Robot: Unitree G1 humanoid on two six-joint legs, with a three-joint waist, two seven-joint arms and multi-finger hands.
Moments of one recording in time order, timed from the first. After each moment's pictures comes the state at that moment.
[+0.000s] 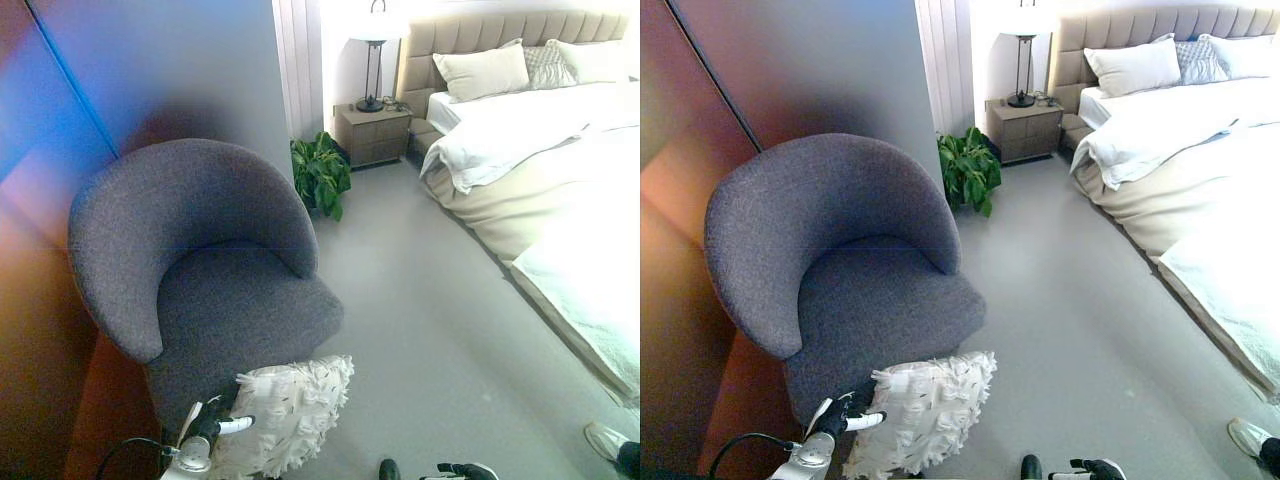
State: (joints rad) left arm -0.06 0.34 -0.36 1.03 -0.16 -0.05 0.23; right arm -0.02 -0.35 0.30 1.23 0.14 0.04 0.11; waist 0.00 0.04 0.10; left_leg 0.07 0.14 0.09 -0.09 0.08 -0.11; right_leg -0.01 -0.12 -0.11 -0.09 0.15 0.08
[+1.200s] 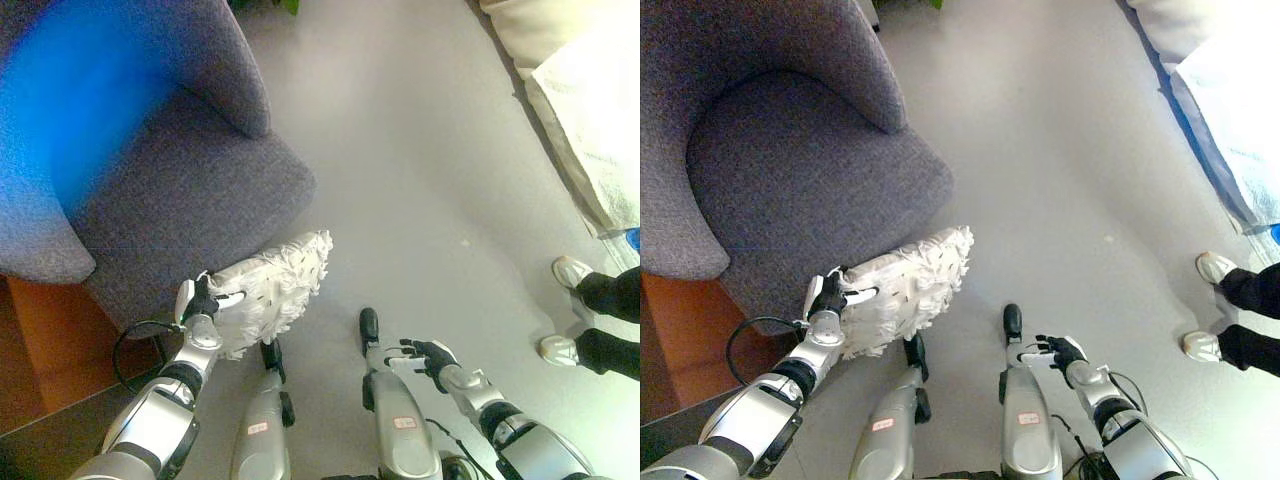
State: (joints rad) left arm -0.63 0.38 -0.40 1.23 -0.27 -0.12 0.41; right arm -0.44 -0.33 0.48 1.20 0.29 -0.01 0.05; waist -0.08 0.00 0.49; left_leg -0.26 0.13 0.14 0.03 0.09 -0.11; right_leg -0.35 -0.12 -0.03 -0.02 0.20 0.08
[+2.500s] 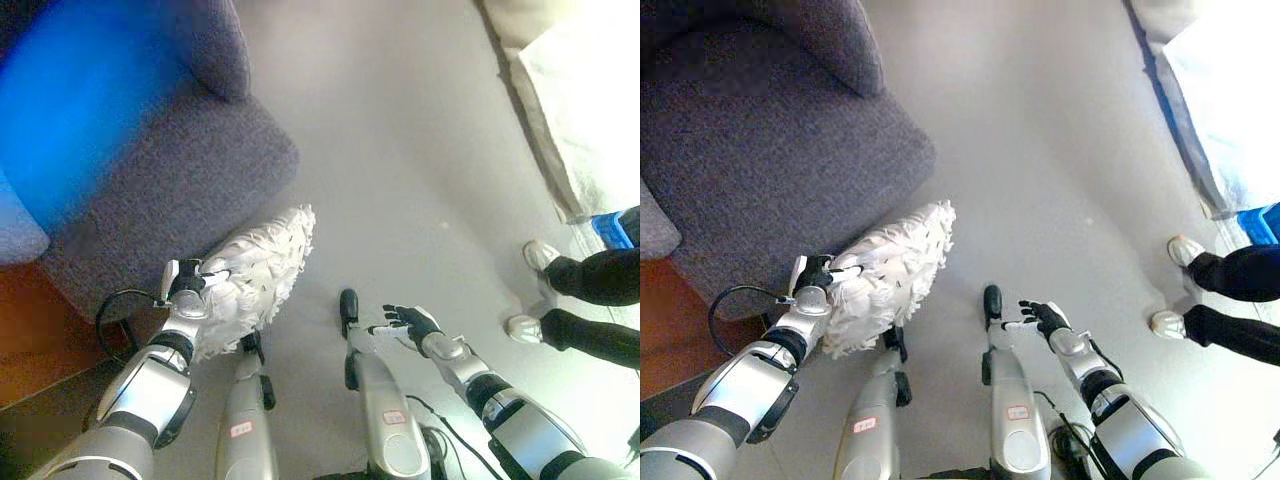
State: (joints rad) left arm -0.76 0.43 -0.43 1.33 -0.36 -0.06 0.33; right arm -0.53 -0.33 0.54 1.14 0.31 -0.01 0.01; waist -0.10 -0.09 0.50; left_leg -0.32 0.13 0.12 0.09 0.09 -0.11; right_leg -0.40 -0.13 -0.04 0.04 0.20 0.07
